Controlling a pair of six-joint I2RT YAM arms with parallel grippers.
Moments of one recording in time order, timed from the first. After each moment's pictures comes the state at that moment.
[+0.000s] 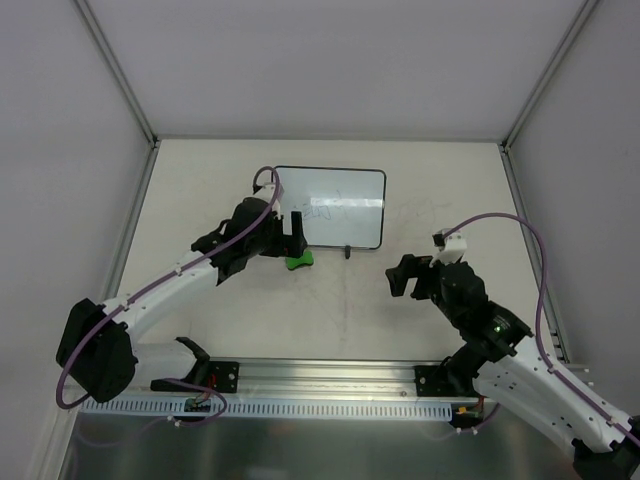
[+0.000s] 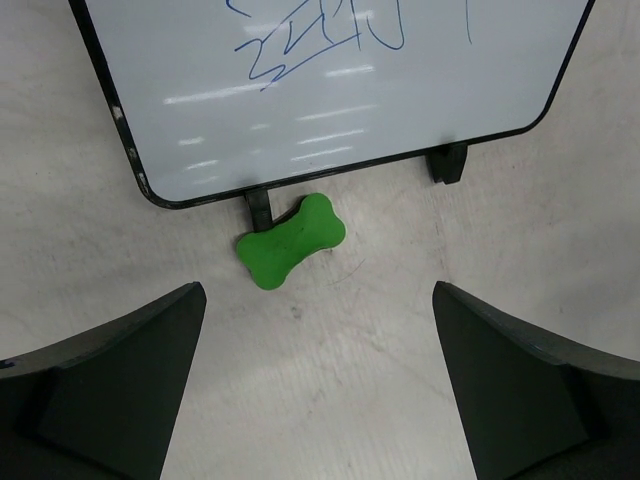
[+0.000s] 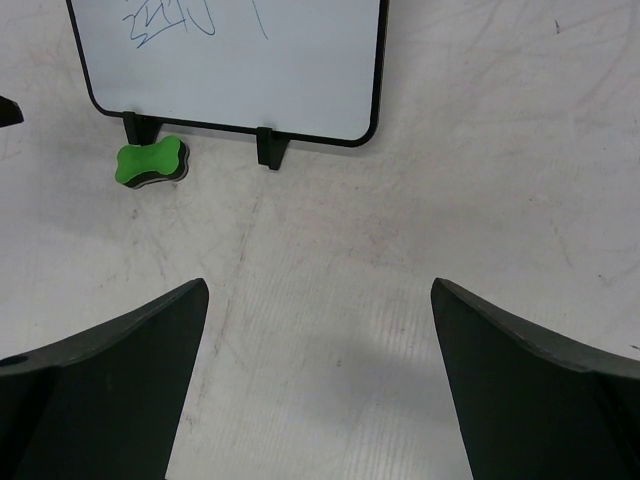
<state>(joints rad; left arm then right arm) -0.61 1.22 0.83 -0.25 -0.07 -0.44 0.74 0.52 0.49 -0.40 0.31 0.44</state>
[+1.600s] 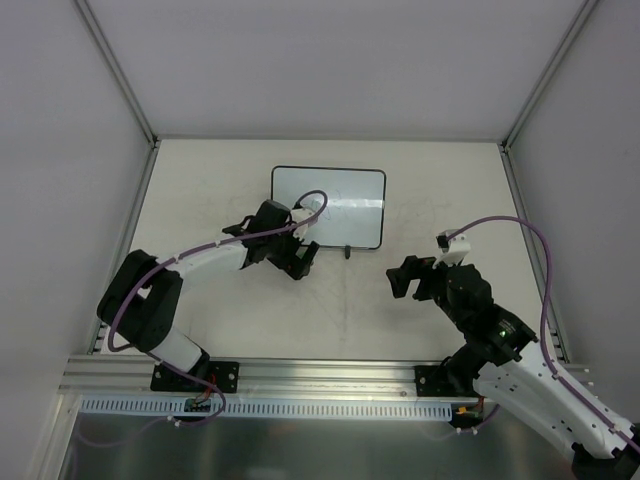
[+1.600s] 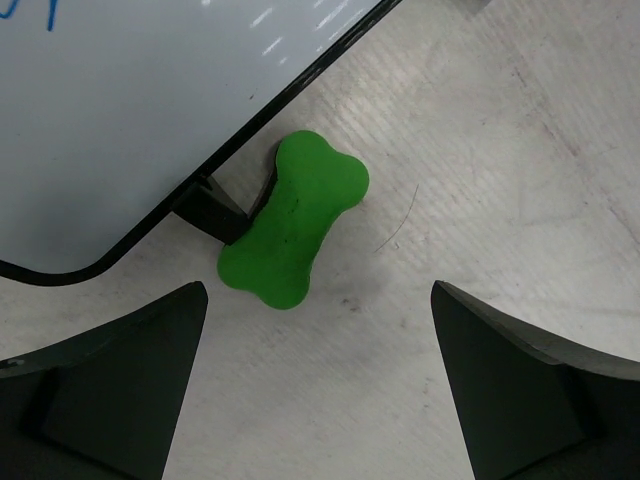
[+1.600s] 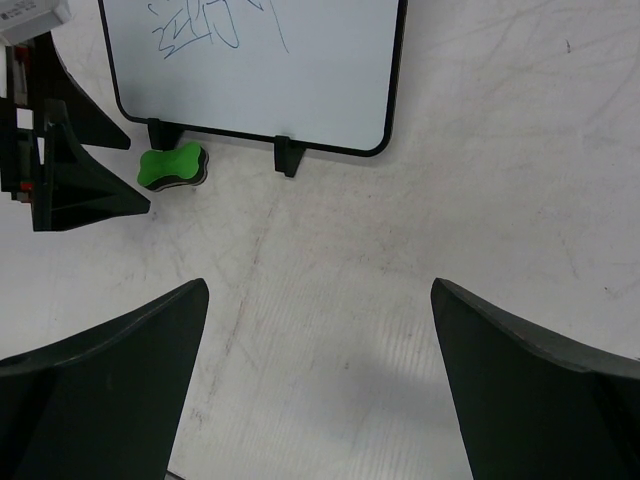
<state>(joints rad) -0.59 1.53 0.88 -0.25 0.19 0.06 0.73 0.47 0.49 -0.40 0.28 0.43</state>
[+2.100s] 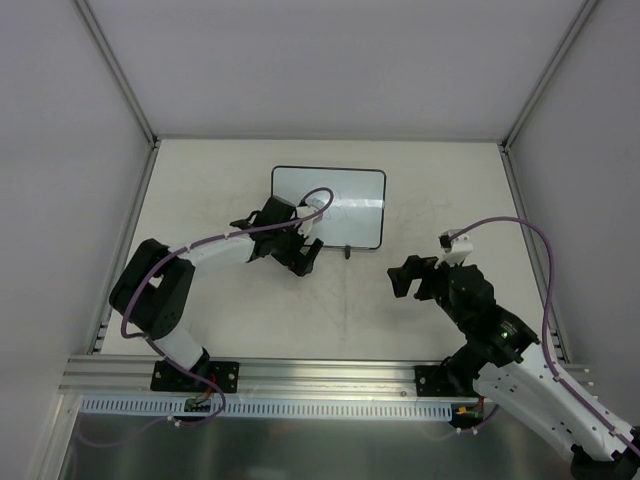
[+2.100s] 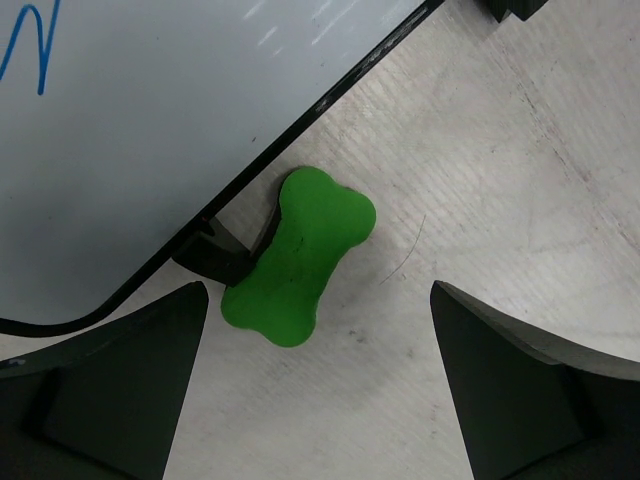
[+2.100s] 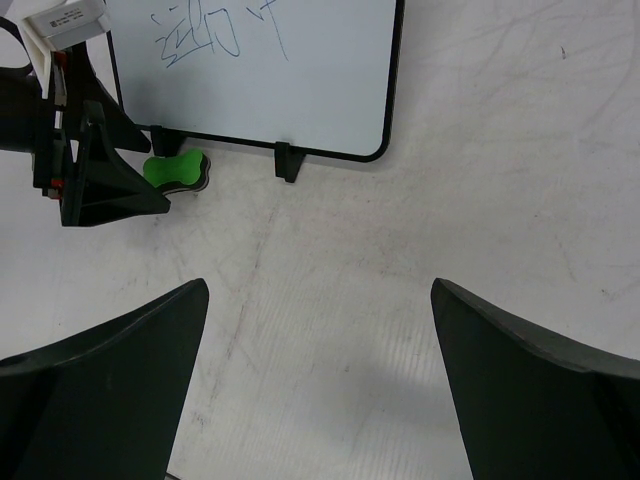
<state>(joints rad) -0.58 1.63 0.93 -0.25 0.20 0.07 0.72 0.46 0.49 -0.40 0.27 0.43</state>
